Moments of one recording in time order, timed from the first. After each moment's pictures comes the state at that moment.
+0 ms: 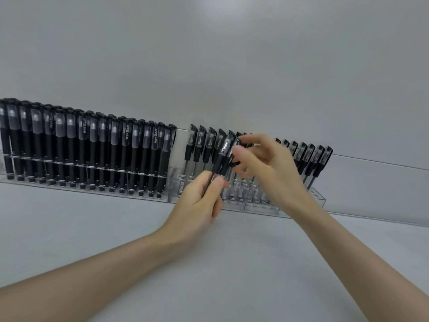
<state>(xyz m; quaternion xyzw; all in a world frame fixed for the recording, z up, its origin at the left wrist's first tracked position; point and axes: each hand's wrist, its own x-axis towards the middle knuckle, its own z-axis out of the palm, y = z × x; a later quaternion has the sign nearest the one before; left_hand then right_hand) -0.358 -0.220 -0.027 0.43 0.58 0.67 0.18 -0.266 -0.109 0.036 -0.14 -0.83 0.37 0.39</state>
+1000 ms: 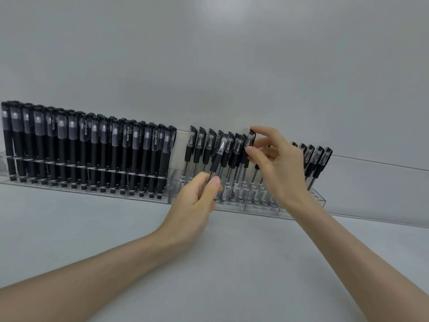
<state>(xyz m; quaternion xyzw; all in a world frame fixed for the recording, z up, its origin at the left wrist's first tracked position) -0.361 -0.221 -0.028 0.42 0.62 0.65 0.14 -0.278 -0.080 0.027 -0.11 -0.81 0.28 0.50</state>
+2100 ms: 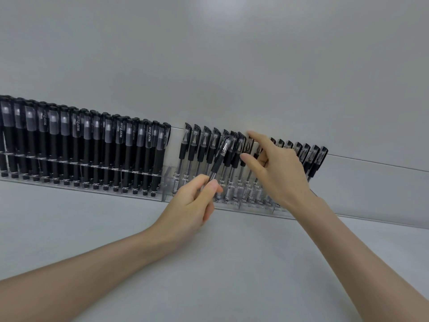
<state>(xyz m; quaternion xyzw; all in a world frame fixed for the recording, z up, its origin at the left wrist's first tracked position) -0.358 -0.221 -0.028 0.43 0.61 0.64 0.19 -0.263 -0.072 0.031 -0.19 -0.91 0.04 0.37</state>
